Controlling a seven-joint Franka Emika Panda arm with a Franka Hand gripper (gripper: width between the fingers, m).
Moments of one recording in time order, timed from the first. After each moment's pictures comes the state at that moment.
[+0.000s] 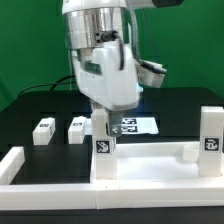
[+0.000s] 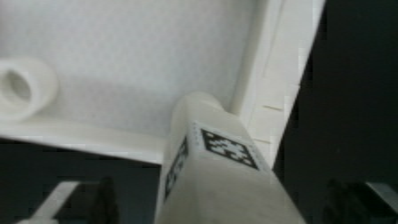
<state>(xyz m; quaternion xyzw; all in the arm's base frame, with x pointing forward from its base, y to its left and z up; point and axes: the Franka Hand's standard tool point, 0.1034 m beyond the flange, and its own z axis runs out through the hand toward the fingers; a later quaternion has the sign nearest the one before) 0.633 -0.044 0.105 -0.85 0.53 -0.02 0.05</state>
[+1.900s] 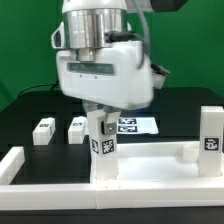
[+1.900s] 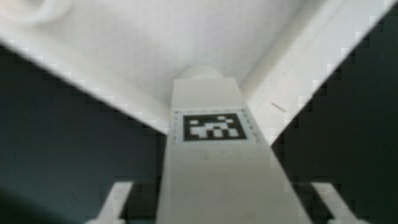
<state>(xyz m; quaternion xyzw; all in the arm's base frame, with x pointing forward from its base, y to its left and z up) 0.633 -0.052 0.102 -0.81 0.59 -0.03 0.05</state>
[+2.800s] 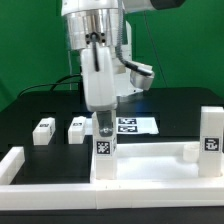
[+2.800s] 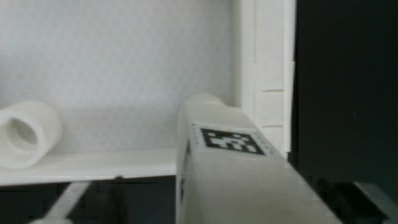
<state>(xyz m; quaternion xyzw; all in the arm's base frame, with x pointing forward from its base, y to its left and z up) 0.630 -0.046 0.104 -0.75 0.66 -0.02 0.07</state>
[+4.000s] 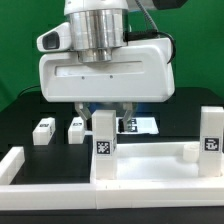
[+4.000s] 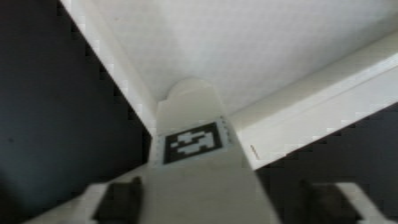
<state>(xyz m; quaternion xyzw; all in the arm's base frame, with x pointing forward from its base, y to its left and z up) 0.631 -0.044 0.101 -0.97 0.25 -0.04 0.04</state>
